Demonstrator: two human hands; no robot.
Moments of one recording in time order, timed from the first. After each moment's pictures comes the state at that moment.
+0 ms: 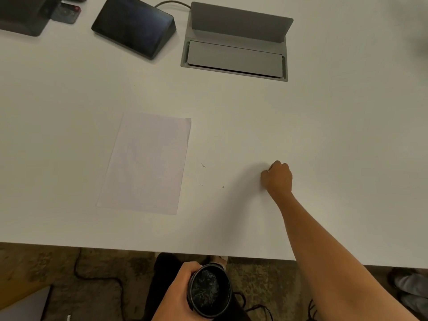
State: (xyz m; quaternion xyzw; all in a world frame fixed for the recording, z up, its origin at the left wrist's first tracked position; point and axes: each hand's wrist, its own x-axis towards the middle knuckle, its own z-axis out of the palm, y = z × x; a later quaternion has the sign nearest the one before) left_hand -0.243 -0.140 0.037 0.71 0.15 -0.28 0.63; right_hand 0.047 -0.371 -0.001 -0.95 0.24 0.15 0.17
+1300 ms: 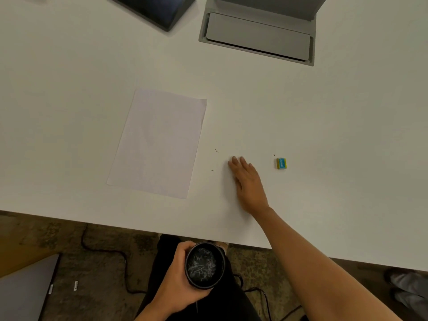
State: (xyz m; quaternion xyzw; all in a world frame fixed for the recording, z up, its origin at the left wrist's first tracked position) left_hand -0.255 -0.119 -0.007 0.75 0.13 -0.22 0.61; right_hand -0.024 -0.305 -0.037 -0.93 -0.18 0.10 0.29
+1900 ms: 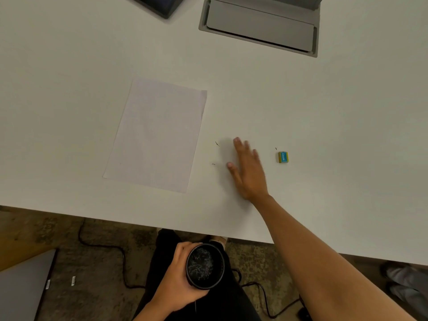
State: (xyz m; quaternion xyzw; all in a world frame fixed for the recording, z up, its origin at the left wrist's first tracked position) left_hand -0.275 -0.120 -0.031 0.78 0.09 -0.21 0.58; right_hand -0.010 -0.296 -0.034 -0.94 -0.15 0.08 0.29
